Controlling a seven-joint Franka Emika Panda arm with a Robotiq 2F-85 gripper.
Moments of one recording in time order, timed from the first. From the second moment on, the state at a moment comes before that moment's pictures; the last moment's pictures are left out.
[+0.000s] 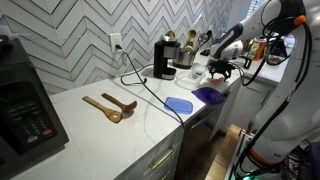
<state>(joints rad) -0.49 0.15 -0.39 -2.17 -0.06 2.36 0.71</state>
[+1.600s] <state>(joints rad) -0.44 0.05 -0.45 -2.09 -0.07 2.17 0.71</state>
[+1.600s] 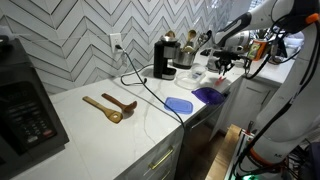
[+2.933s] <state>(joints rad) -0.44 0.24 -0.45 -2.09 -0.01 2.34 0.71</state>
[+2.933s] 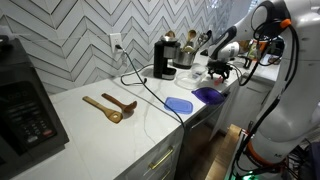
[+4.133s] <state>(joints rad) -0.43 0.16 -0.47 -2.04 -0.02 2.11 0.71</state>
